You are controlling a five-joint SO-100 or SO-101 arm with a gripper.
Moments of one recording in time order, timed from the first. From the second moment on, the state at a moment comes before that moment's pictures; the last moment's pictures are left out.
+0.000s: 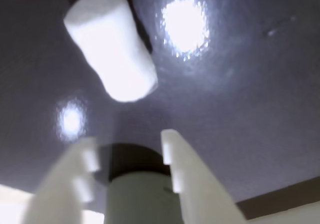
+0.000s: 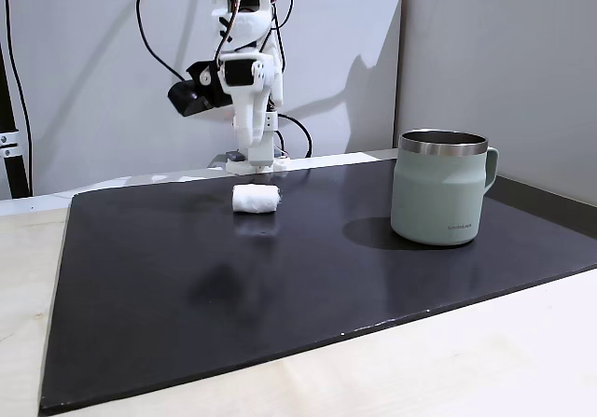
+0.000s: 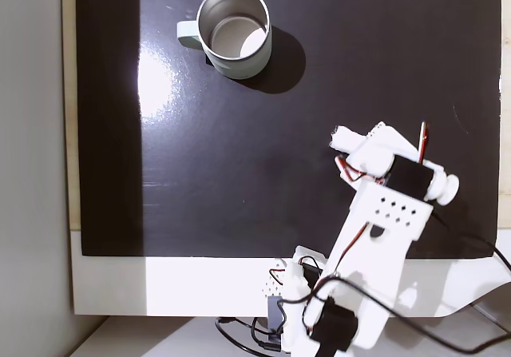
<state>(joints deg) 22.5 99.1 97.4 87.1 19.2</state>
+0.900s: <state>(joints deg) 20.8 73.4 91.9 83.1 17.7</state>
